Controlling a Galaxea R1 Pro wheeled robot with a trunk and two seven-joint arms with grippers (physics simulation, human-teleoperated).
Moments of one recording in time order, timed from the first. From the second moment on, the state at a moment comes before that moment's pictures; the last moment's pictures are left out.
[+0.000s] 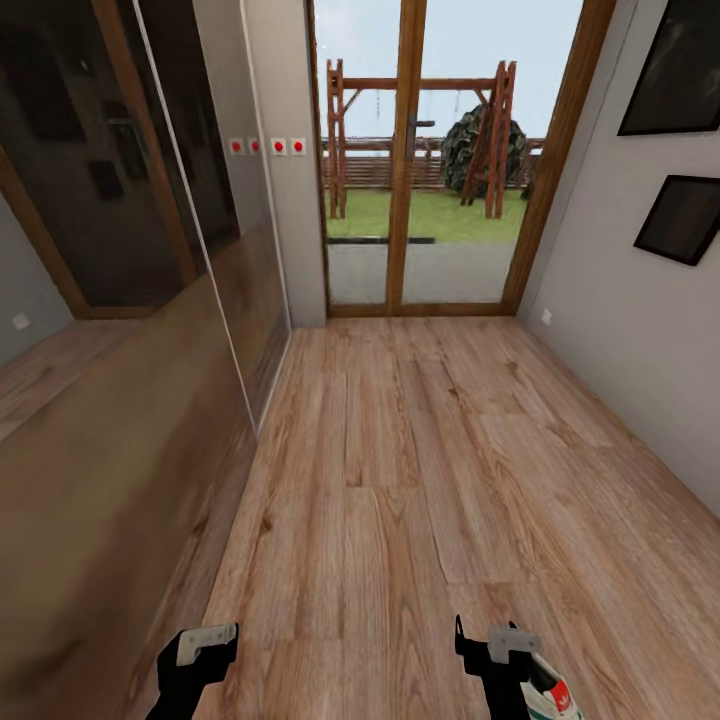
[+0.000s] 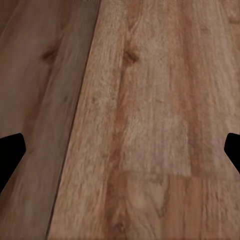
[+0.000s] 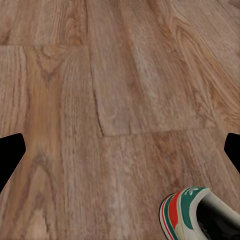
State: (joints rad) left arm -0.20 -0.04 0.24 -0.71 -0.14 -0.25 -0.01; right arm -0.39 0.07 -0.14 -0.25 0.19 -0.63 -0.22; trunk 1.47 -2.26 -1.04
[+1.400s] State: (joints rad) left arm -0.20 -0.04 0.24 -0.71 -0.14 -0.25 -0.01; right arm -0.39 0.07 -0.14 -0.25 0.19 -0.63 -0.22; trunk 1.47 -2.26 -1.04
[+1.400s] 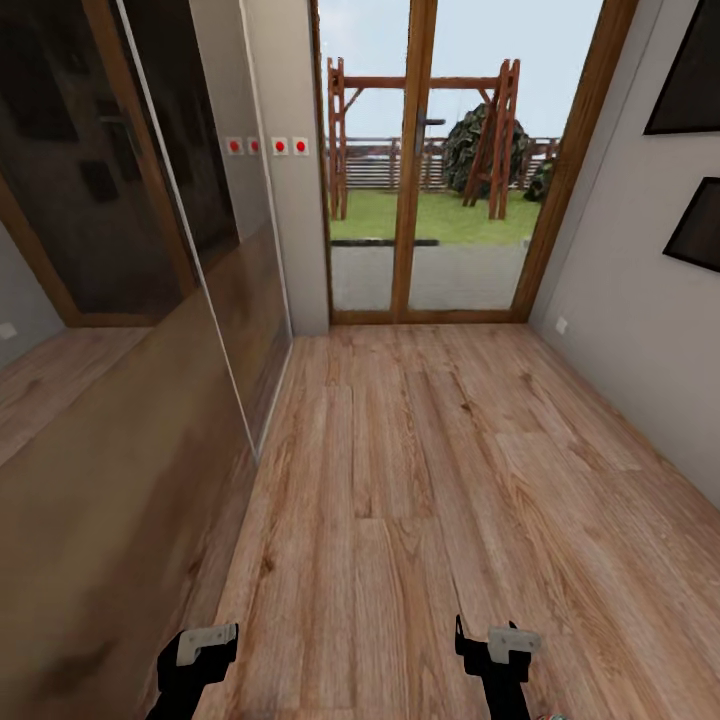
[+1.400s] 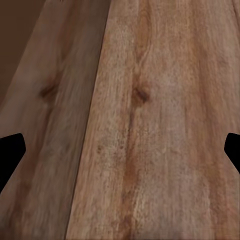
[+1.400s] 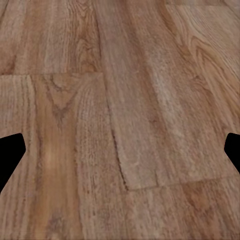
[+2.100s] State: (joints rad) left arm -0.20 -0.04 0.24 -0.71 -0.14 -0.25 -0.01; right arm -0.39 0.07 -0.14 -0.25 0.19 -0.63 -0.22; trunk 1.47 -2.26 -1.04
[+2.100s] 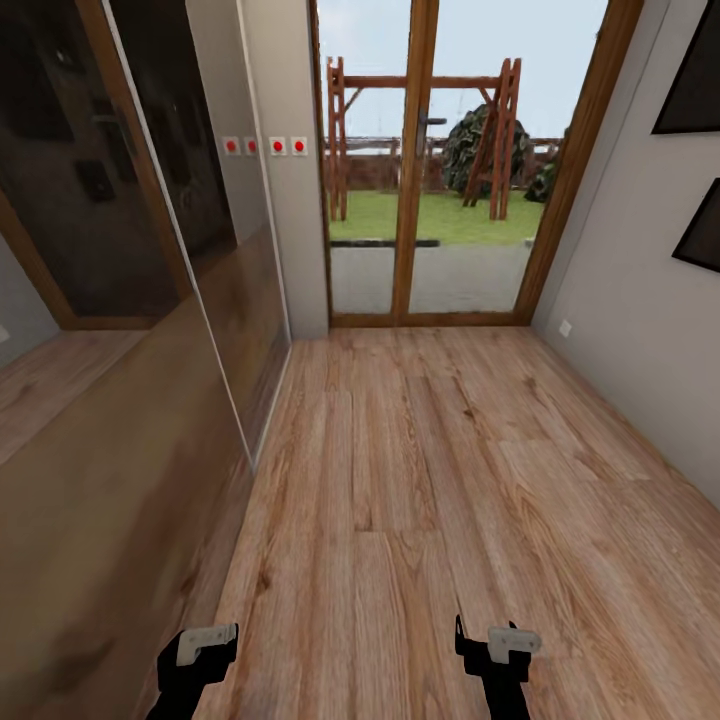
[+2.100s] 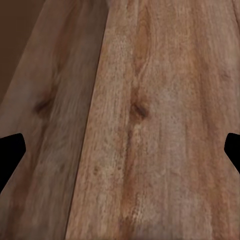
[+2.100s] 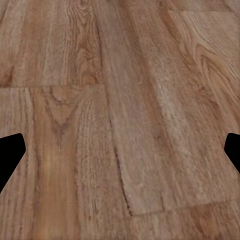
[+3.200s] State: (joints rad) left arm -0.20 -0.04 0.24 -0.71 -0.14 -0.25 -0.01; right arm -0.39 0.07 -0.14 -0.25 0.19 -0.63 -0.22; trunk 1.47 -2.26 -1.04
